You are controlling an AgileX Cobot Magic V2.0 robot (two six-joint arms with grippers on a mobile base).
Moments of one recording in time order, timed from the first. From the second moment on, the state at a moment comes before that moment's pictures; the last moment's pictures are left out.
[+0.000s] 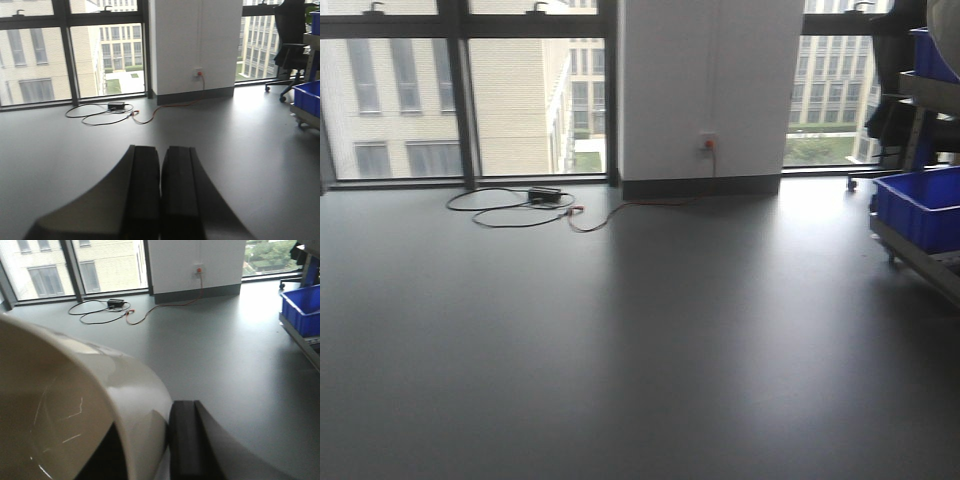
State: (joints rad) left arm -0.16 -0.01 0.01 -0.07 0.09 0.10; right arm 0.09 0.42 -0.56 0.03 0.39 0.13
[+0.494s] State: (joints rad) left arm -0.16 -0.01 0.01 -0.07 0.09 0.10; right arm 0.09 0.42 -0.56 0.03 0.39 0.13
